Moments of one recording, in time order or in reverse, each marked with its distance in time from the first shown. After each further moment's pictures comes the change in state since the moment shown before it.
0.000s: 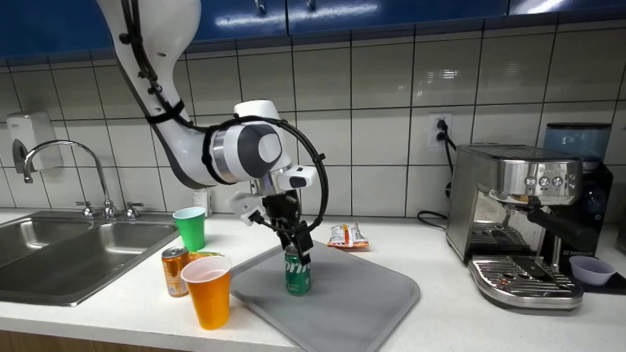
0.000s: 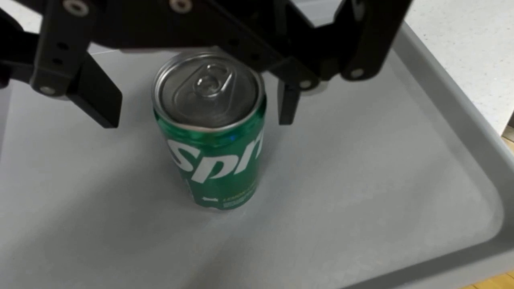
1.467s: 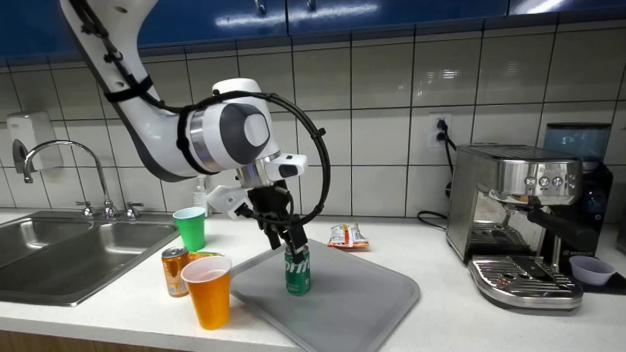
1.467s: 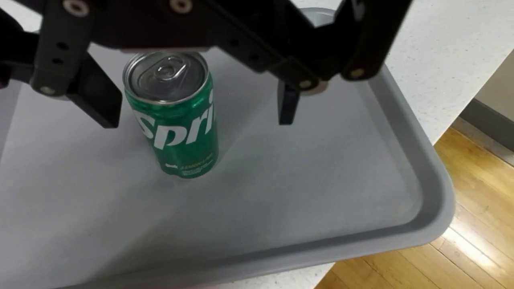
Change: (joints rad) arm -0.083 -0.198 0.040 -0.181 -0.163 -0.002 0.000
